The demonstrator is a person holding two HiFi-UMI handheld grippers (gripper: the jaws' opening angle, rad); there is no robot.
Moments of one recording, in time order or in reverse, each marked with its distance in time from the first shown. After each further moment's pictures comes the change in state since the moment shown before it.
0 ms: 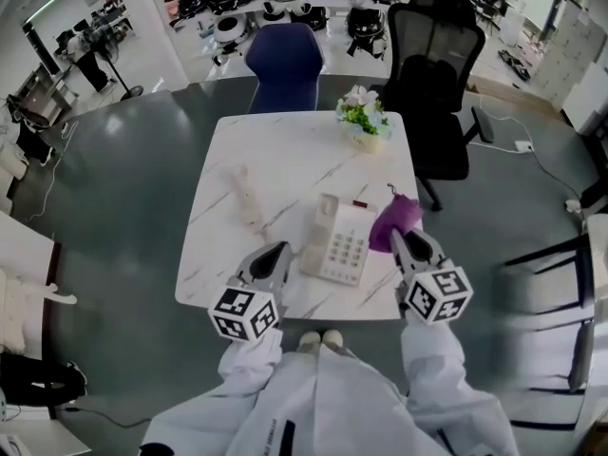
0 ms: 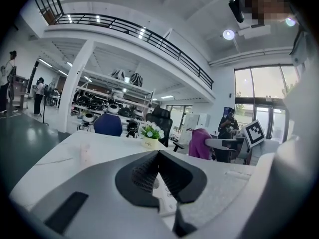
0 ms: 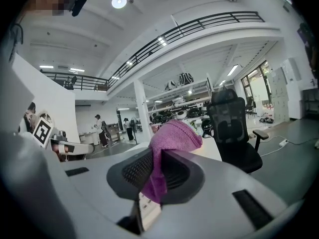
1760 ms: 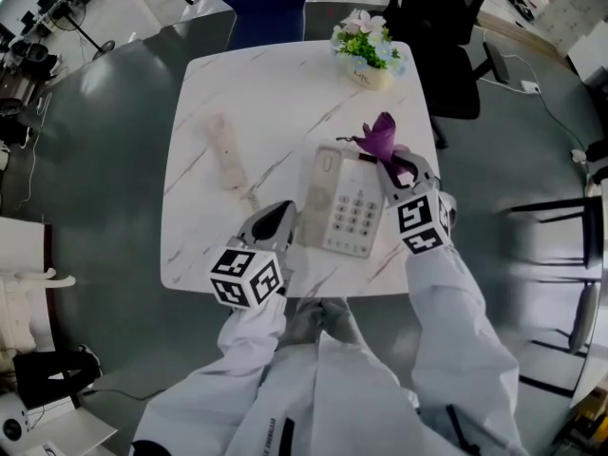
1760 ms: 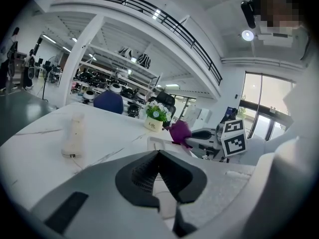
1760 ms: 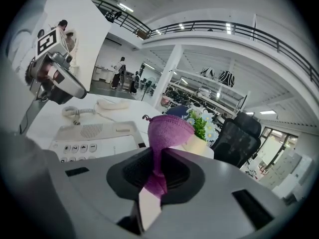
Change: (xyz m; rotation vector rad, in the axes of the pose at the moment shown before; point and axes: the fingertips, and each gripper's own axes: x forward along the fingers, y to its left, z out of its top) left arm 0.069 0.036 -0.062 -0.154 0.161 -0.035; right arm 0.124 -0.031 -0.061 -0.690 0.336 -0.010
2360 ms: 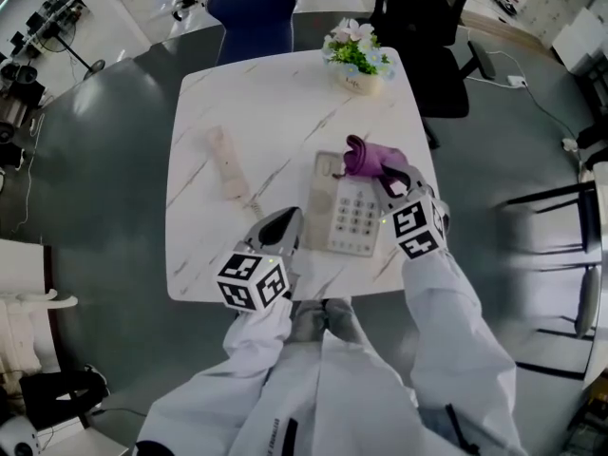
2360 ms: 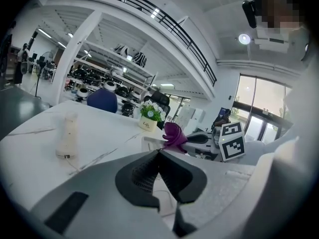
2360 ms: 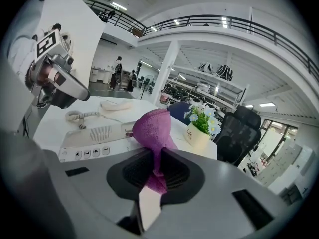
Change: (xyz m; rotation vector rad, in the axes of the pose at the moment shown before) left arm -0.004 -0.009 0.003 0.002 0.009 -0.075; right arm -0.009 0.021 -0.003 0.057 0.041 0.009
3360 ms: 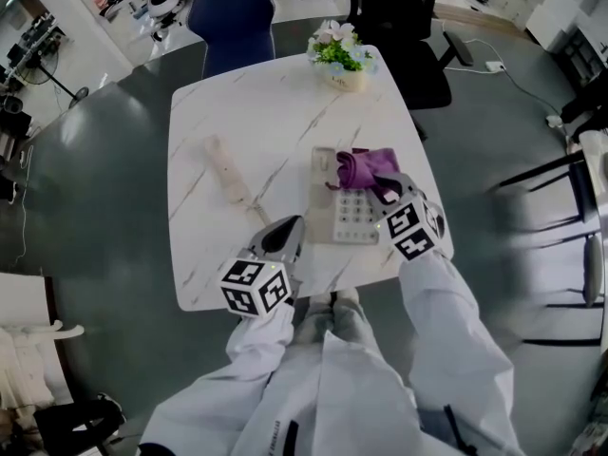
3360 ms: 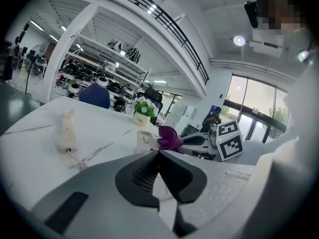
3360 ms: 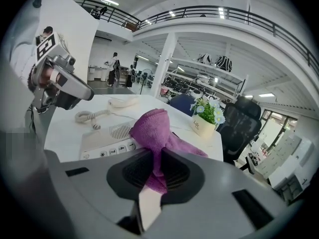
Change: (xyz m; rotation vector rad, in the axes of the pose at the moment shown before) left arm -0.026 -0.007 -0.015 0.018 0.046 -0.102; right arm -0.022 0.045 -0.011 0.063 0.088 0.014
